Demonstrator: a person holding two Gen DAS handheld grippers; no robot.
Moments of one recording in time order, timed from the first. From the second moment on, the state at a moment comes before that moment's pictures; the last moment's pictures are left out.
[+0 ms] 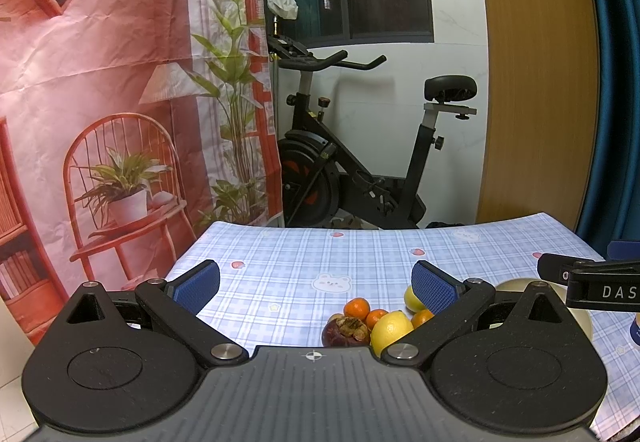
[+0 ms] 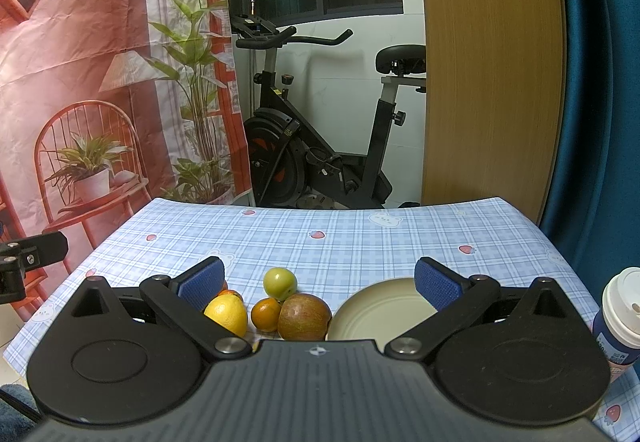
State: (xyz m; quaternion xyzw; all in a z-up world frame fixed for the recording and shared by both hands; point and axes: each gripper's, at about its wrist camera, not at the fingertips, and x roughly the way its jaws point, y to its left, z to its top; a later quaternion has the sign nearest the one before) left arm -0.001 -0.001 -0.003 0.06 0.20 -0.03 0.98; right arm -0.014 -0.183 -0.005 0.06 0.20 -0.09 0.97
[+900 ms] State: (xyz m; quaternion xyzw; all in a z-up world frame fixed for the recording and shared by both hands) left arm 0.037 0.009 -0.023 0.03 0.20 -0.01 0.98; right arm -0.003 -0.179 -0.031 0.02 0.11 -0.07 0.99
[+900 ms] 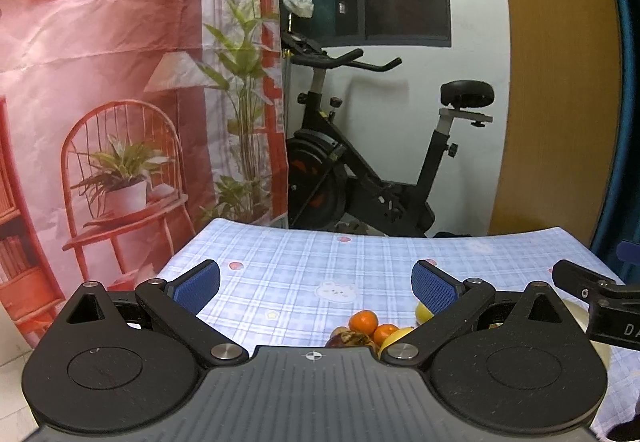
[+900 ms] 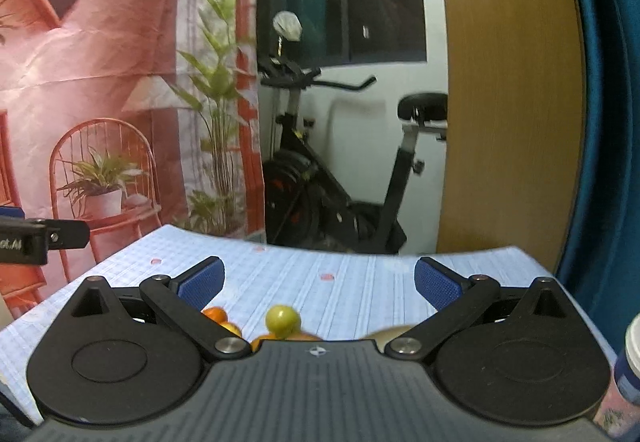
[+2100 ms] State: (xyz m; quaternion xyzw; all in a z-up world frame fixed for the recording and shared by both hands) left arm 0.057 0.006 -0.072 0.05 0.21 -0.08 0.97; right arm 0.034 -0.200 -0.077 0.08 0.15 0.00 0.99
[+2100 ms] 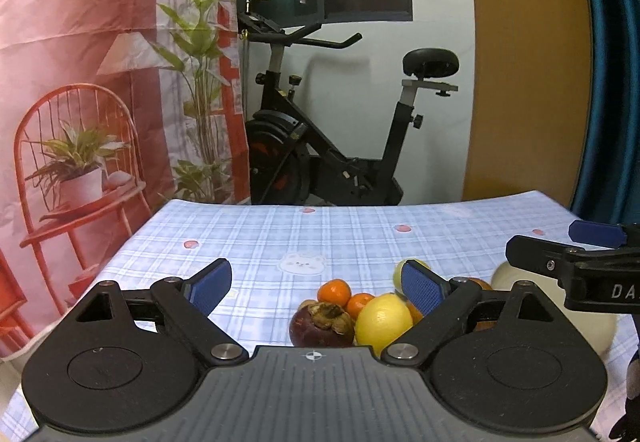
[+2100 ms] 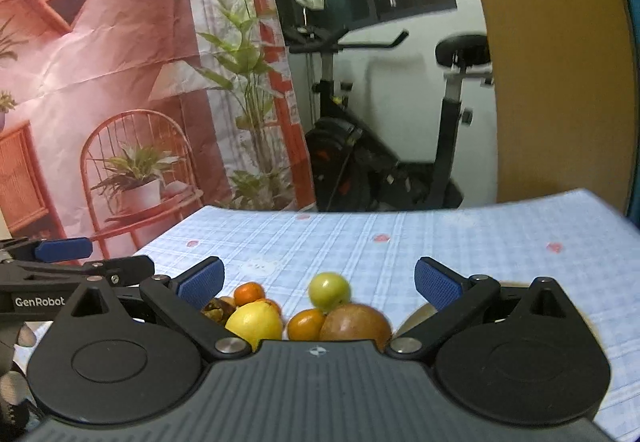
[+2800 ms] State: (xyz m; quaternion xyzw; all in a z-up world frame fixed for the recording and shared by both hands) left arm 0.065 0.023 -0.083 0.00 0.28 -0.09 0.96; right arm 0.035 -0.200 -0.092 0.08 0.23 0.02 0.97
